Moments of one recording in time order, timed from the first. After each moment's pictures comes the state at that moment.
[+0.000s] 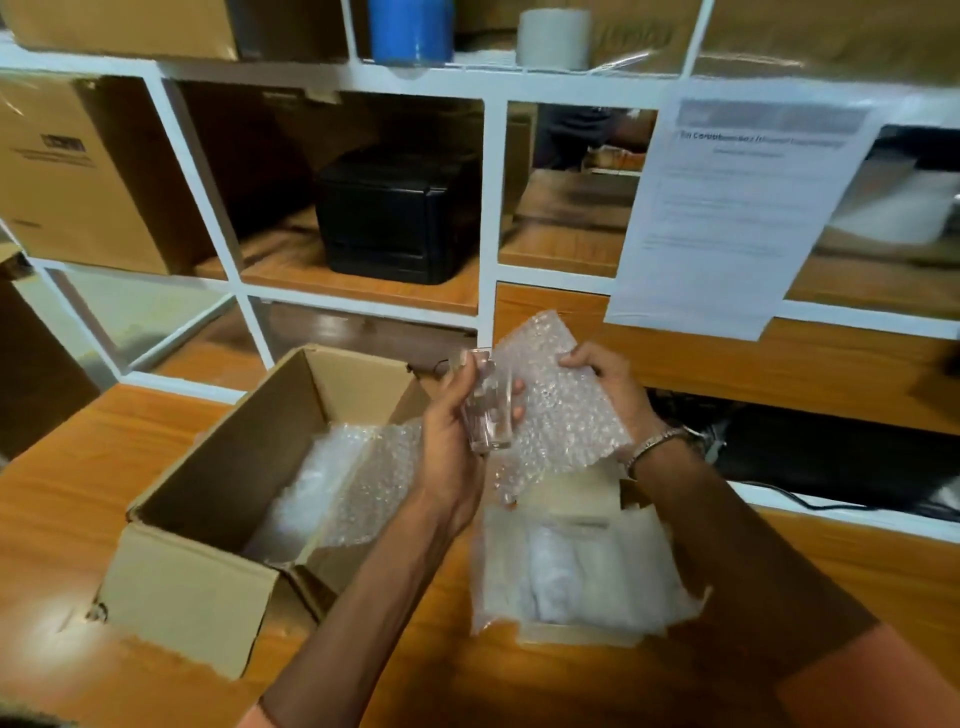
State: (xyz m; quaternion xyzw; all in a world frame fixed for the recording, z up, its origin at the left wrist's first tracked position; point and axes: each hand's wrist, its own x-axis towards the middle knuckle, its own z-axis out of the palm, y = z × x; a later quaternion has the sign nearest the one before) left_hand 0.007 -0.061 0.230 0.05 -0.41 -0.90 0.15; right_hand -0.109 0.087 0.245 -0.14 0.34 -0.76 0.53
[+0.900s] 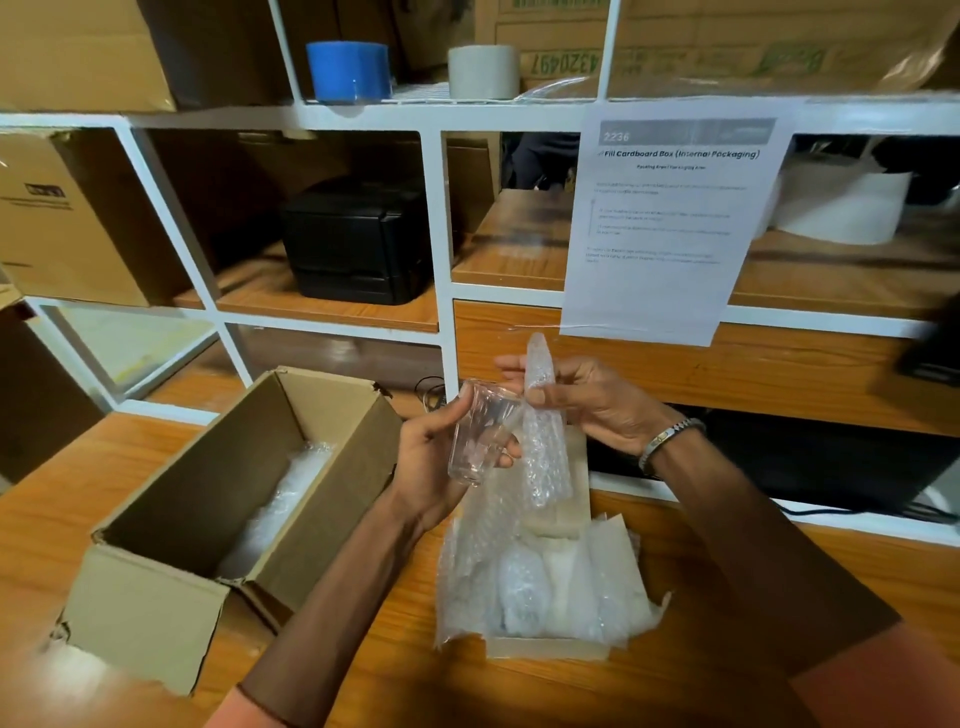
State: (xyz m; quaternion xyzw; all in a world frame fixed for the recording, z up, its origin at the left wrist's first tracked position) left_hand -0.007 -0.026 0.230 -0.03 -0.45 -0.89 0.00; right_hand -0.140 0.156 0.259 -0.32 0.61 -0.65 0.32
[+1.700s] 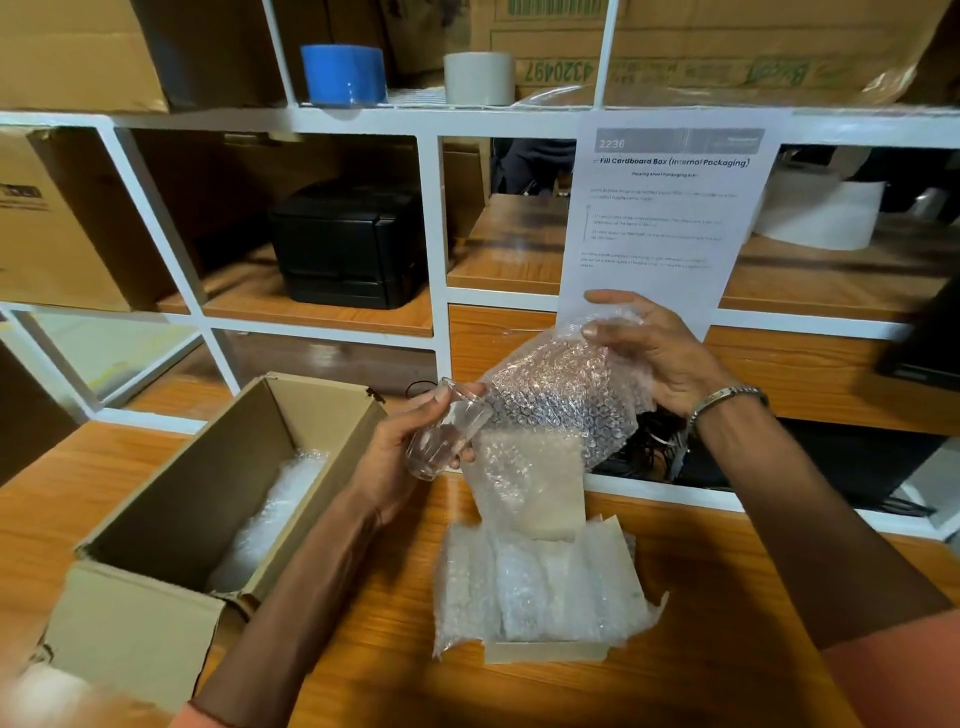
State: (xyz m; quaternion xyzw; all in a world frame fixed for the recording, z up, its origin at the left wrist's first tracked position) left_hand -0.004 -0.070 0.230 -0.03 -0.56 -0.83 0.03; right_hand -0.183 0.195 0.290 -0.18 0.61 -0.75 0.18
